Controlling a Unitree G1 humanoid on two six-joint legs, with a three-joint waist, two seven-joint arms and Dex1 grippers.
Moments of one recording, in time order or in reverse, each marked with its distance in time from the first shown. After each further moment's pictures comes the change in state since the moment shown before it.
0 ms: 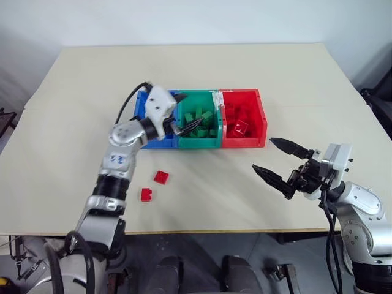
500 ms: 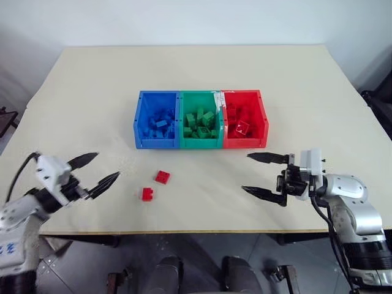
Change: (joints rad) left arm 0.822 0.272 0.496 -0.458 -0.253 0.145 -0.103; right arm -0.151 -0.043 0.130 0.227 -0.054 -0.075 0.308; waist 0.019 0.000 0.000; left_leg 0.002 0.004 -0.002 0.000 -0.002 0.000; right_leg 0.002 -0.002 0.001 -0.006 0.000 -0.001
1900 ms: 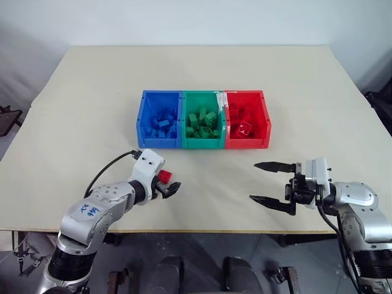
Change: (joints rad) left arm -0.362 -0.140 -0.573 -0.449 0.024 1.047 0.662; right arm 0.102 -0.042 -0.050 -0.025 -0.016 -0.007 0.011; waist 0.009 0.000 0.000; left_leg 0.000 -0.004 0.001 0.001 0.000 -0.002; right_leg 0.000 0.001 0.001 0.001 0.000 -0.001
